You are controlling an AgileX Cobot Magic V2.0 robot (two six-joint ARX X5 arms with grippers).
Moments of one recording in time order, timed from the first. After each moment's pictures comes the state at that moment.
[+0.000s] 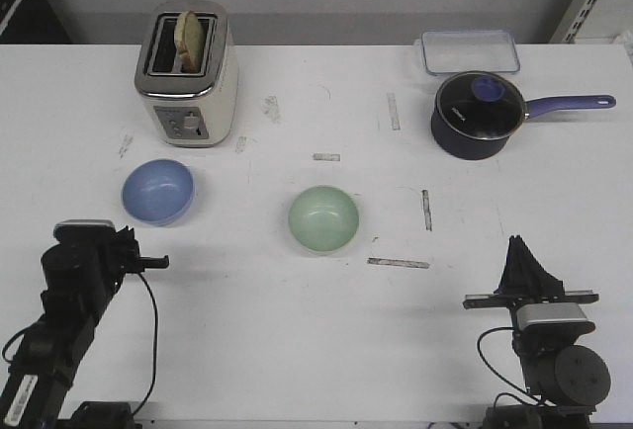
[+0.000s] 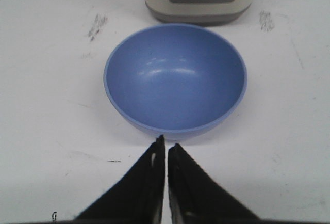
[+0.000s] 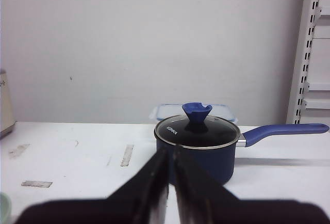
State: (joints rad) left arm -0.03 0.81 0.68 -0.29 -0.07 0.01; right arm 0.06 0.21 0.32 0.01 0.00 0.01
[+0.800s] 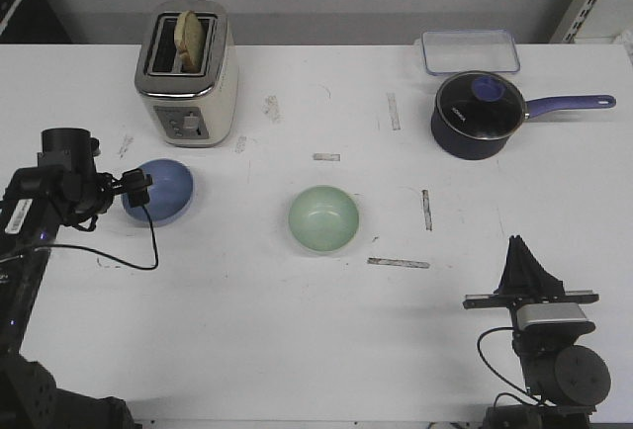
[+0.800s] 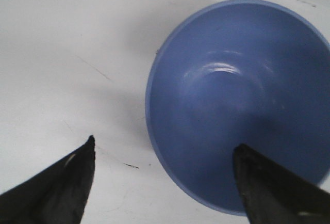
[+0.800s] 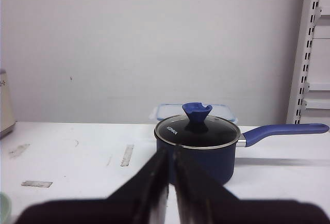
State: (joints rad) left arm 0.14 1.56 1.38 -0.81 0.03 -0.17; right arm 0.06 0.21 0.32 0.01 0.00 0.01
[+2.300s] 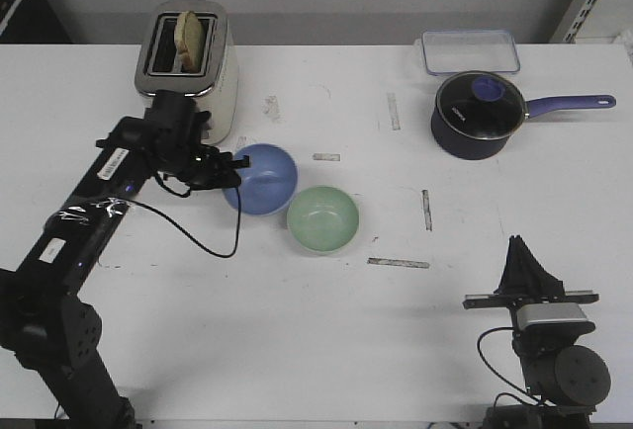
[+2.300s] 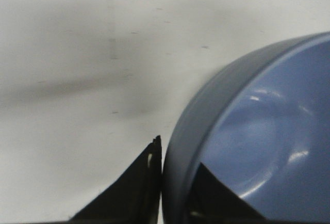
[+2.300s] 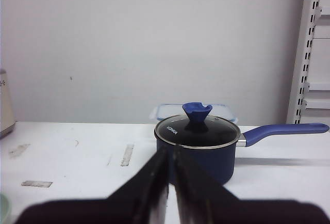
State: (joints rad) left arm -0.23 1.84 1.72 -0.90 0.40 -0.20; right arm 0.06 0.21 0.32 0.01 0.00 0.01
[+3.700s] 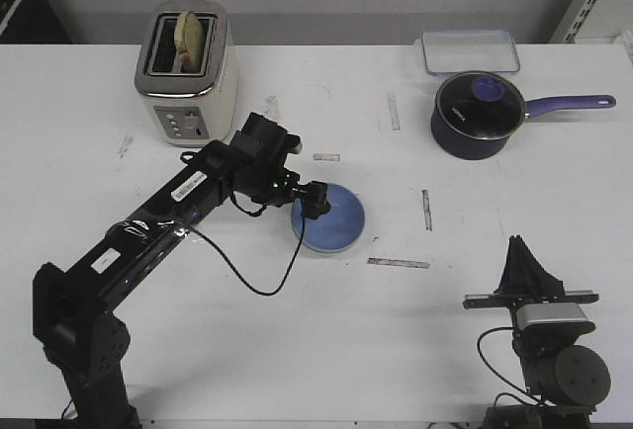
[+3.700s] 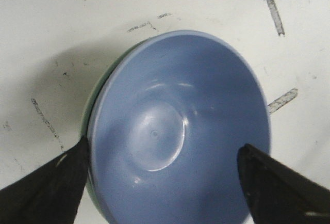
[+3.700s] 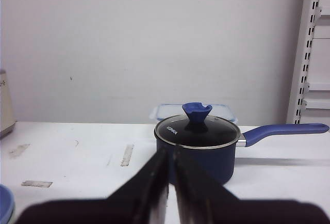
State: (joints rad) left arm -0.54 1.88 1.72 -0.75 0.40 -0.21; right arm 0.06 0.21 0.32 0.01 0.00 0.01
